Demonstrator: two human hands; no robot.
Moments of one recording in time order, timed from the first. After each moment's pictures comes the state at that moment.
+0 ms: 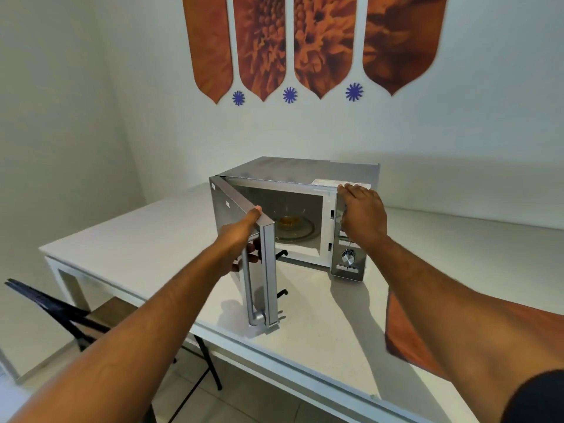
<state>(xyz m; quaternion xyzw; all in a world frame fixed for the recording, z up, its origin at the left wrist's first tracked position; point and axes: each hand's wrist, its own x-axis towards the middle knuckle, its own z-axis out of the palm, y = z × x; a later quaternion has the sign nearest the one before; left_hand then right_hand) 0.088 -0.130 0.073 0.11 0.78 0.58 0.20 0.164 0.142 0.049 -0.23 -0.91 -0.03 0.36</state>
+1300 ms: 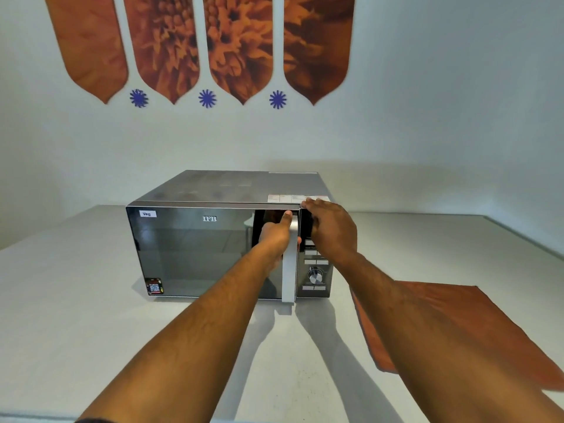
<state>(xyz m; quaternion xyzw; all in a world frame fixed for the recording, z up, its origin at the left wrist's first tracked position) 0.031 0.061 0.054 0.27 0.64 0.63 0.34 0.139 0.141 0.048 -0.33 -0.85 0.02 0.41</state>
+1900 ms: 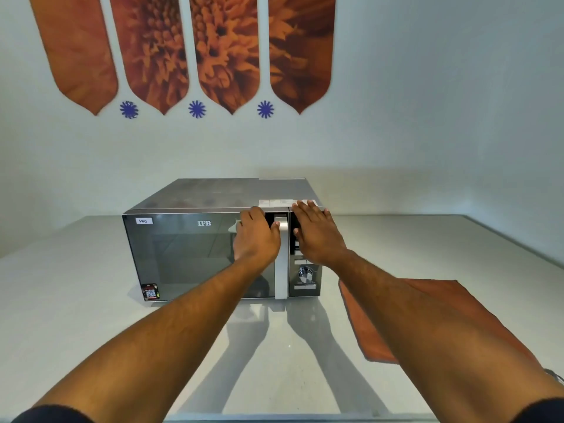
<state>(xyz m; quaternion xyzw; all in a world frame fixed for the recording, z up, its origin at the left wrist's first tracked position) 0.025 0.040 0.051 0.43 0.81 0.39 -0.14 0.153 0.137 0.047 -0.31 -0.92 -0.02 0.26</state>
